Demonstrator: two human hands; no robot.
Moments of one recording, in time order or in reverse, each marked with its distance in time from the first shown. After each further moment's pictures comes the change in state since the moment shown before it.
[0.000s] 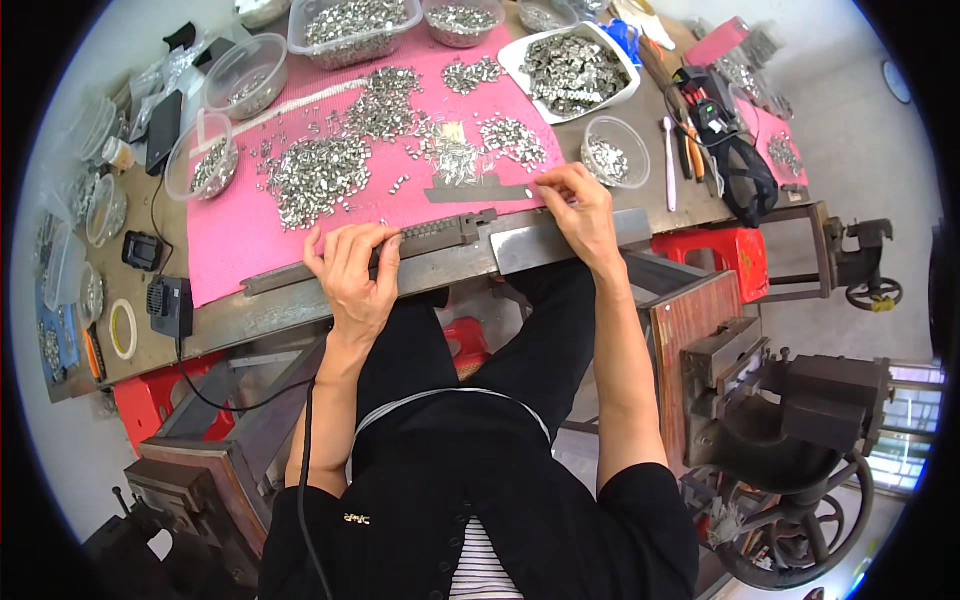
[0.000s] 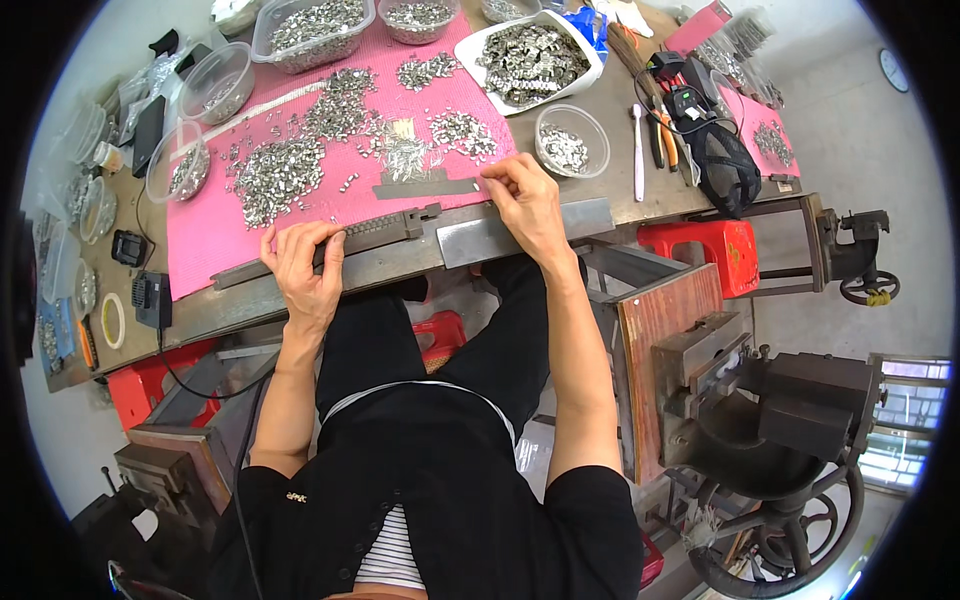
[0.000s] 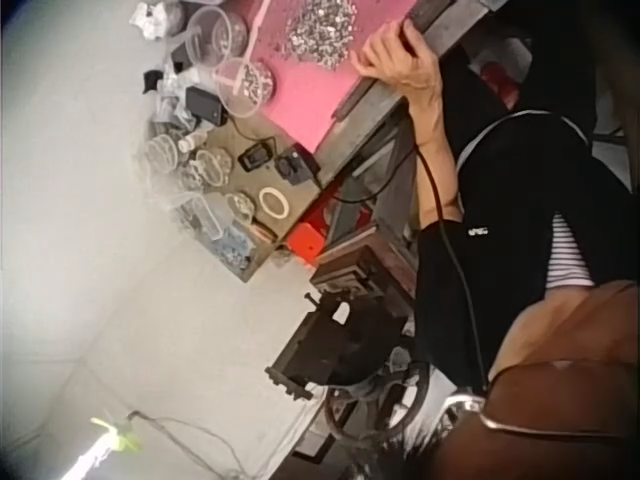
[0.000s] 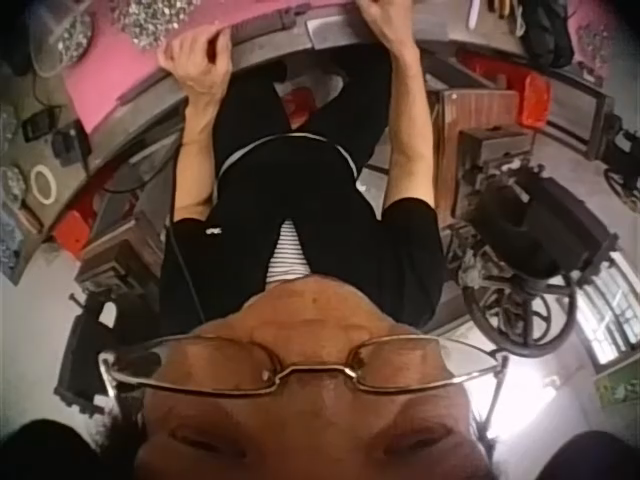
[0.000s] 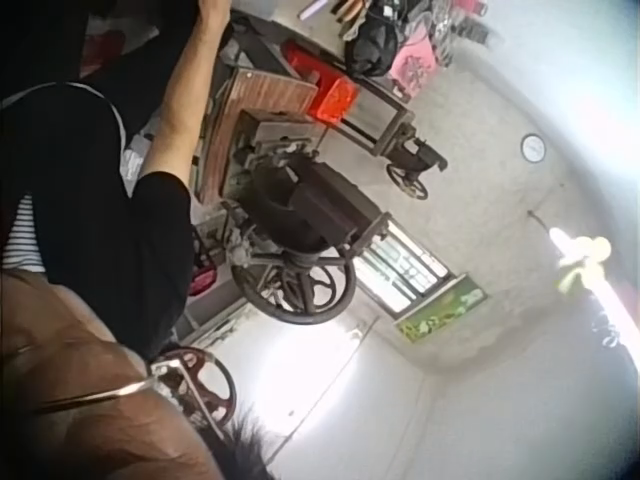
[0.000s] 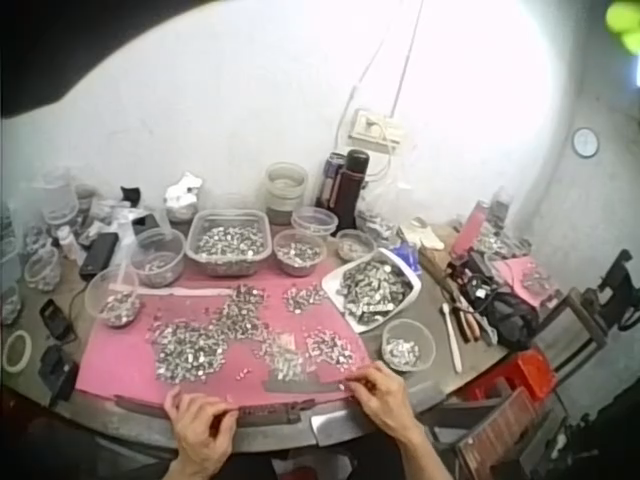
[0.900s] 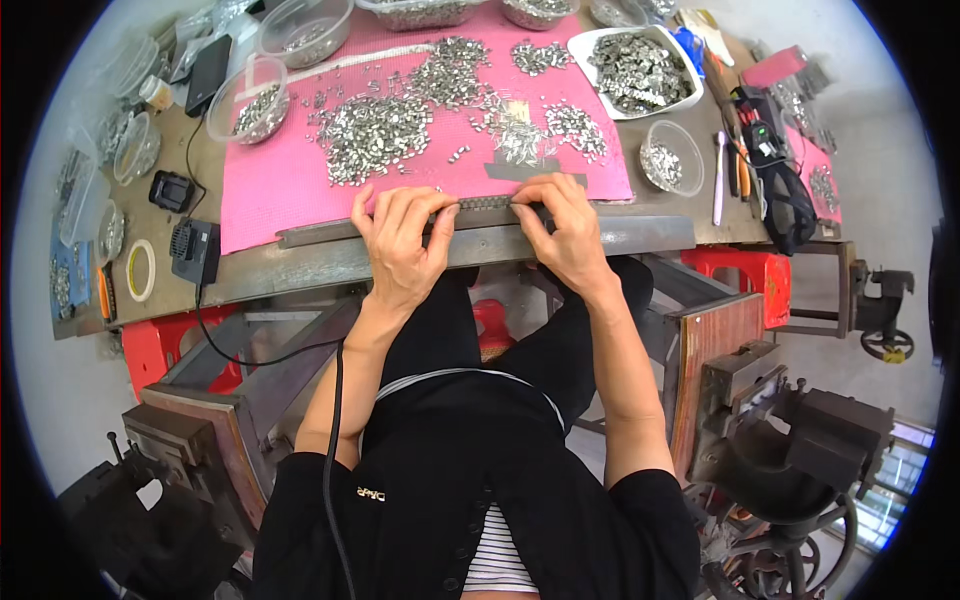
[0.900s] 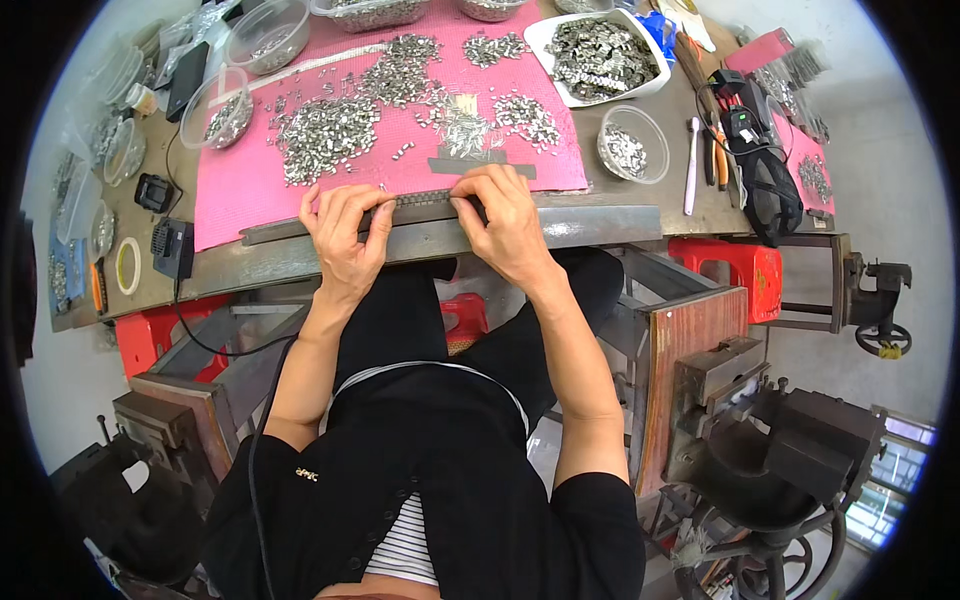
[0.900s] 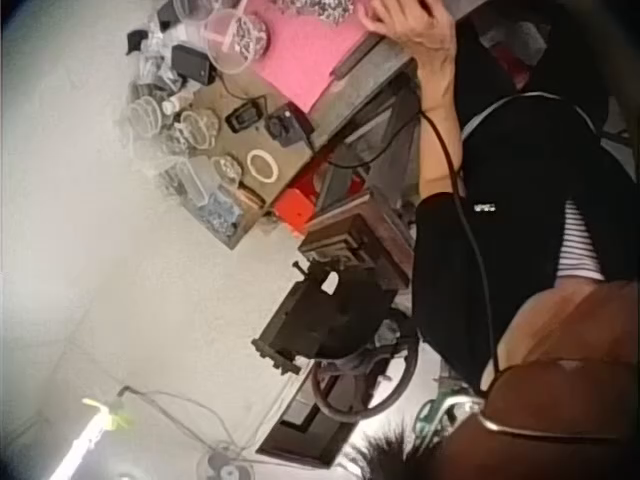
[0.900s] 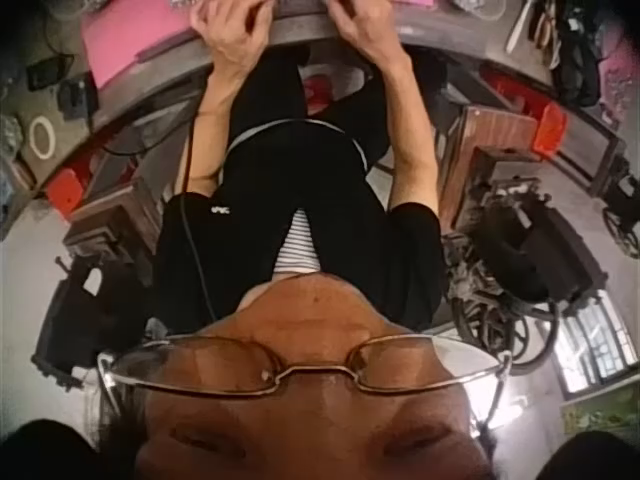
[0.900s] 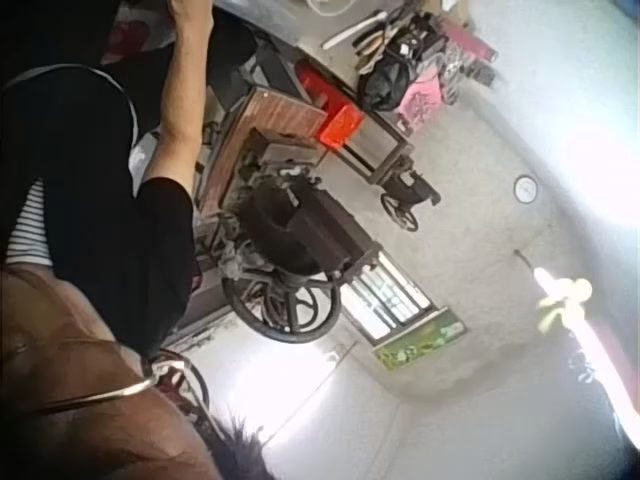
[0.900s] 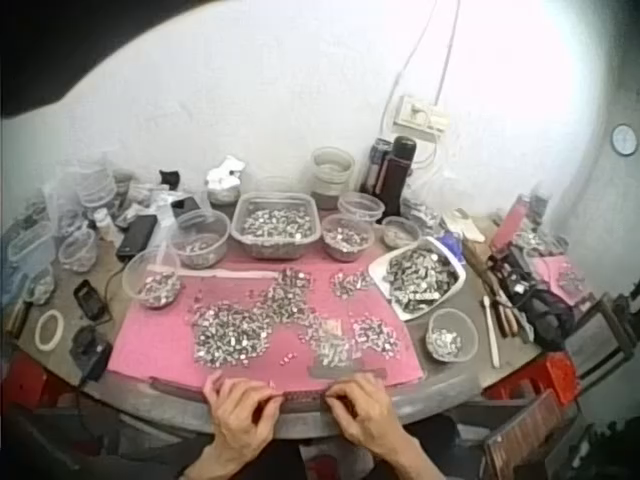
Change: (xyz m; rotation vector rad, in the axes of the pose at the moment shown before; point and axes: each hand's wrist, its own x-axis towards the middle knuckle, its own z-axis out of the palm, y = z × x) left_hand 0.001 0.000 0.001 -0.006 0.005 -0.001; right_hand -0.016 -0.049 0.056 -0.038 -0.120 -0.362
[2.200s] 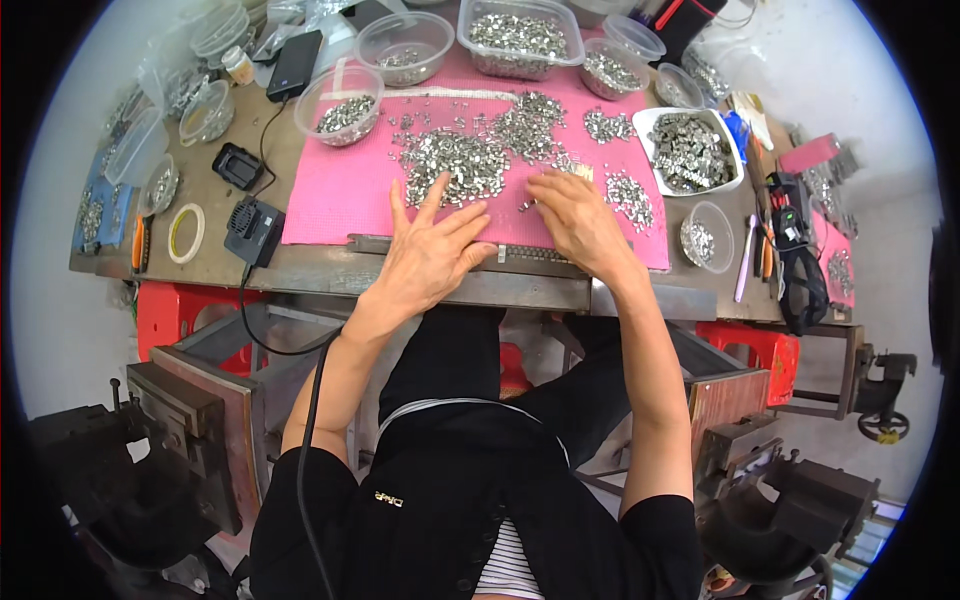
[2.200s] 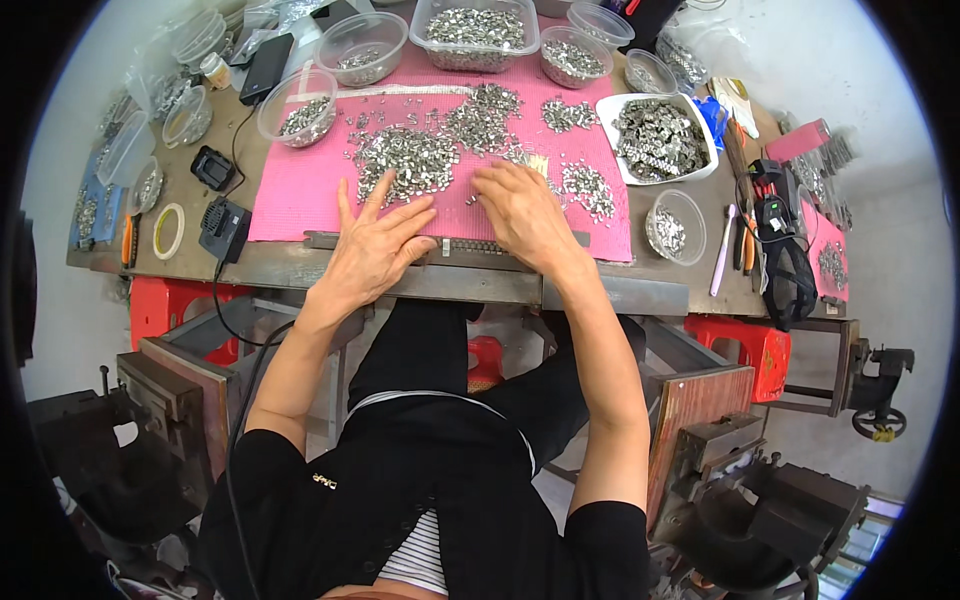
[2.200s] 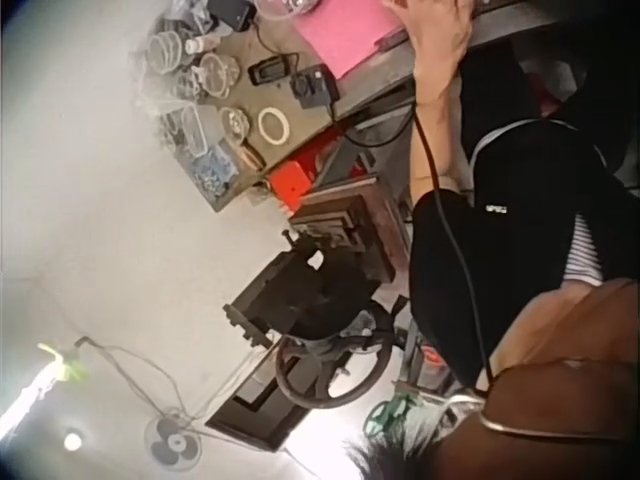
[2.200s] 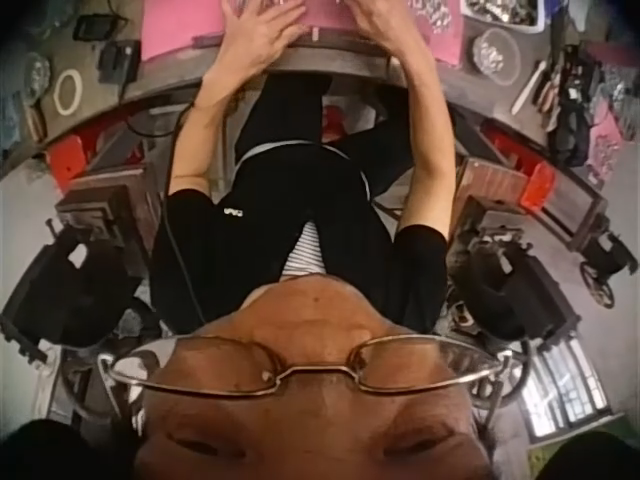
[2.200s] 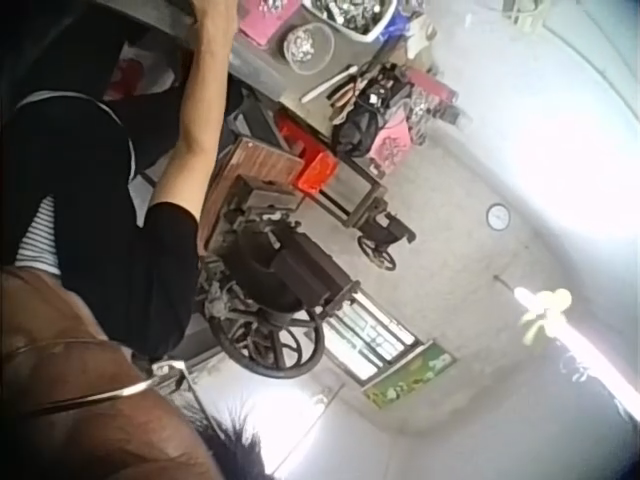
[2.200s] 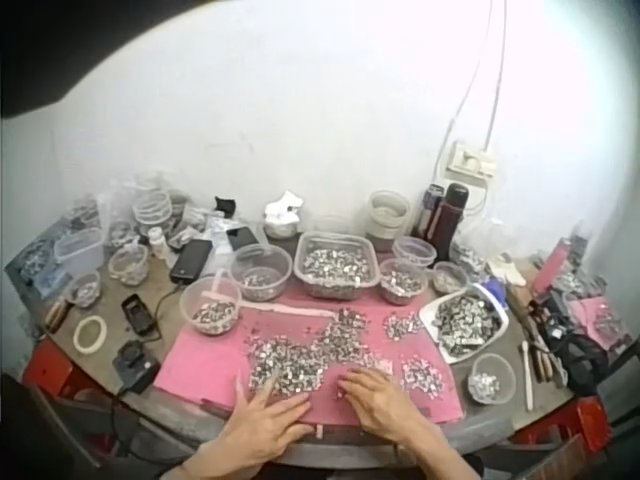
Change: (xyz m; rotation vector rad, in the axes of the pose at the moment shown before) left_hand 0.019 -0.039 -0.053 0.231 -0.442 0.075; right_hand 0.076 0.017 0.033 -0.198 -0.336 -0.223
